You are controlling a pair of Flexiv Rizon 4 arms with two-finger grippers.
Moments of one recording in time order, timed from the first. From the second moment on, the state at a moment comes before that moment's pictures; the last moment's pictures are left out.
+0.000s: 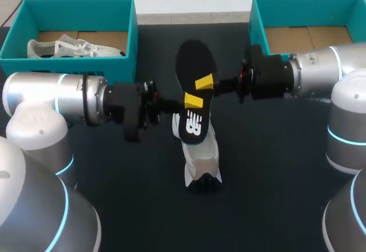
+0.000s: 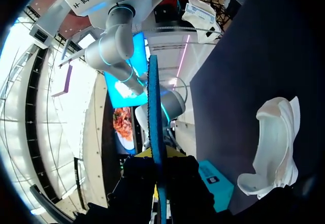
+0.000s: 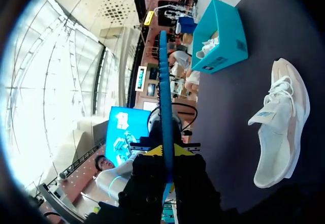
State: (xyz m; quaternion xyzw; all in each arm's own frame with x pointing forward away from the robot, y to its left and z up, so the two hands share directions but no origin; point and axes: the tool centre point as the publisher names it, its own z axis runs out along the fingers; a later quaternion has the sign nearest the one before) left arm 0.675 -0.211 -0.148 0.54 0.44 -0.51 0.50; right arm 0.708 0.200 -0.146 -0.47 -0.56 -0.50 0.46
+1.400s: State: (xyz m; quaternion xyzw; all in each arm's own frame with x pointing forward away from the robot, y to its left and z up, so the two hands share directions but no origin) left arm 0.694 -0.176 -0.125 0.46 0.69 -0.50 0.24; right arm 0.717 0.188 -0.178 -0.50 -0.55 -0.48 0.47
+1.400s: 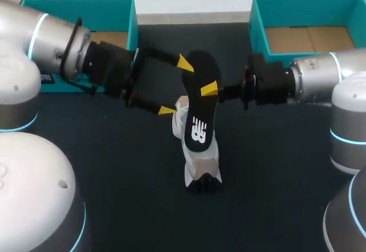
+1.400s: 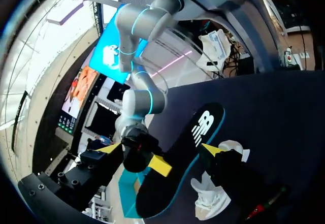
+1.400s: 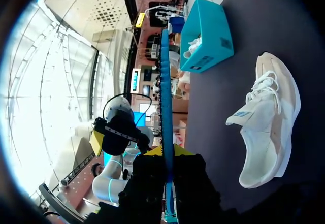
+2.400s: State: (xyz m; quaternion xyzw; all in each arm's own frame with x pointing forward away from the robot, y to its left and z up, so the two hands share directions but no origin) left arm 0.714 -0.198 -0.107 0.67 0.68 -0.27 0.09; right arm 0.714 0.187 -0.186 -0.49 -0.55 -0.48 0.47
